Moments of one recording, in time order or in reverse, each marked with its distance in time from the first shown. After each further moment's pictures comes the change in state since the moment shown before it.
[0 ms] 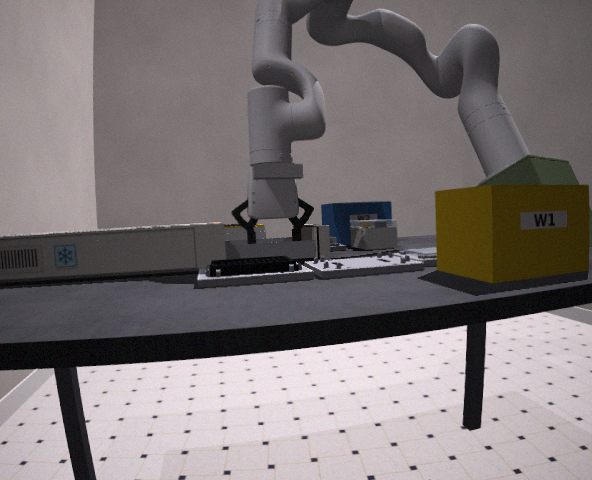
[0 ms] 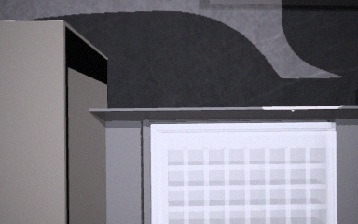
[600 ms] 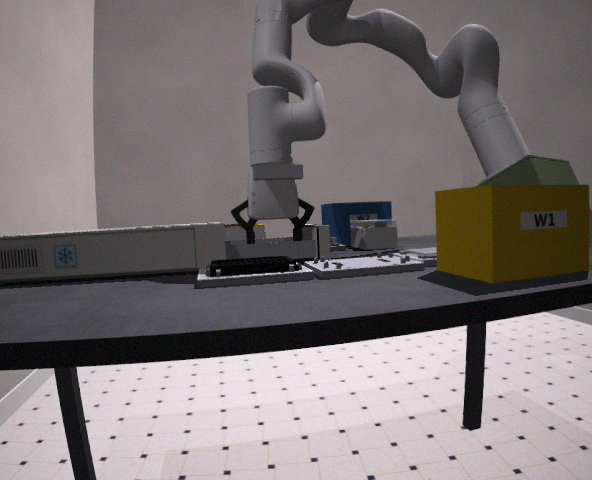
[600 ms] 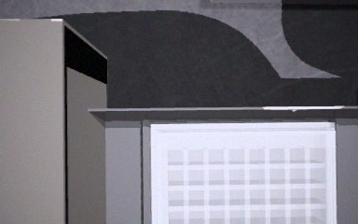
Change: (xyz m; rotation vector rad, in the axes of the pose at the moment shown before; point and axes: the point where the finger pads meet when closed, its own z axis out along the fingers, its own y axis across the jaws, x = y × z) arm 0.000 0.000 0.001 0.000 0.000 0.000
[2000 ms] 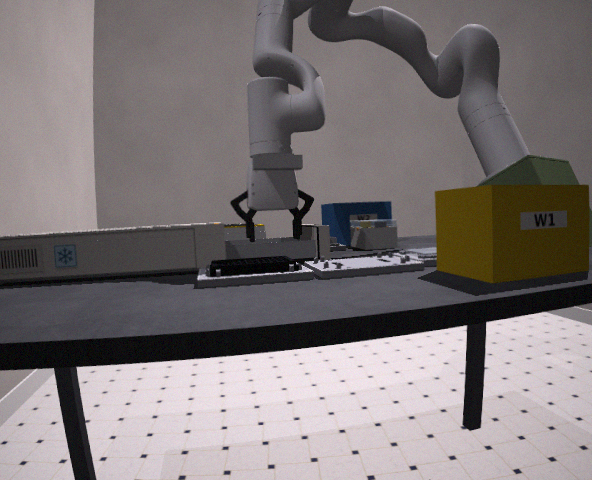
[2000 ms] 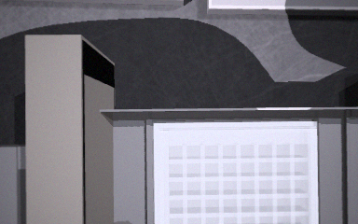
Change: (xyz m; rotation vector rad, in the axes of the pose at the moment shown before) arm 0.000 0.000 -0.018 0.000 0.000 0.000
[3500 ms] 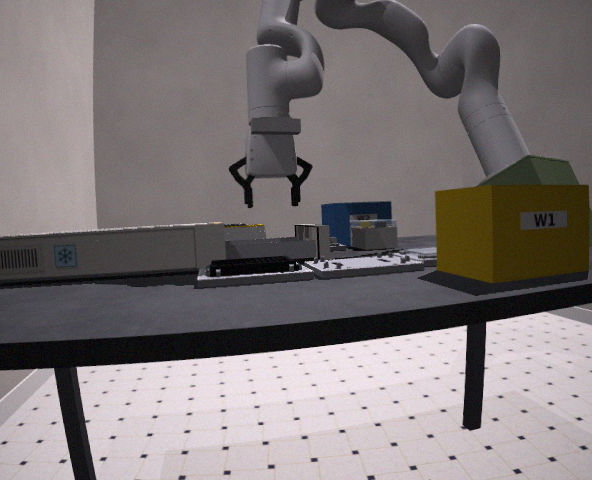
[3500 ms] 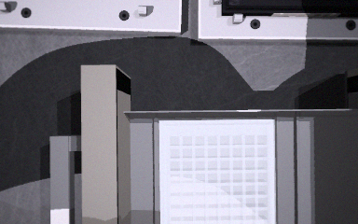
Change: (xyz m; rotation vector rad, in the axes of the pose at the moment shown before) arm 0.000 0.000 -0.068 -0.001 0.000 0.000
